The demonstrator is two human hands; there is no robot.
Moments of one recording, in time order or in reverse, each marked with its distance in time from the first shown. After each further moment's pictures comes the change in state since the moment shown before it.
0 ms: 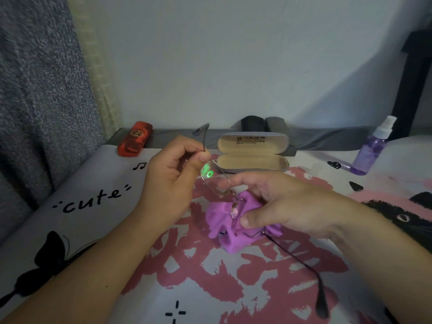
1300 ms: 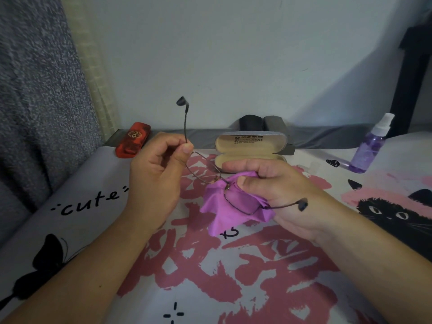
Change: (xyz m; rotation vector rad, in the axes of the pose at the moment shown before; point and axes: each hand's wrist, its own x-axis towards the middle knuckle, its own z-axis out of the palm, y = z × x) left_hand 0.003 -0.004 -0.007 0.077 0.109 -0.038; right_hand 0.020 0.018 0.007 0.426 0.262 -0.170
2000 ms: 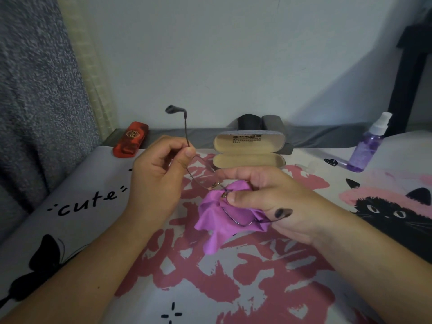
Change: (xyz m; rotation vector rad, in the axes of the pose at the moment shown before) left_hand -0.003 -0.002 0.003 0.009 -0.044 -0.031; right_hand -0.007 -0.004 0.006 -0.027 -0.076 0.134
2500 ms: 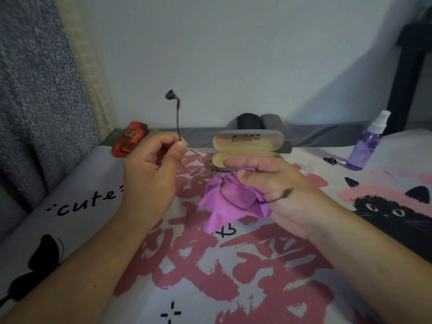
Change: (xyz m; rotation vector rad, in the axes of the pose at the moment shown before) left_hand 0.004 0.002 -0.005 0.046 0.063 -0.002; right_hand 0.004 0.001 -0.005 0.118 0.144 -0.079
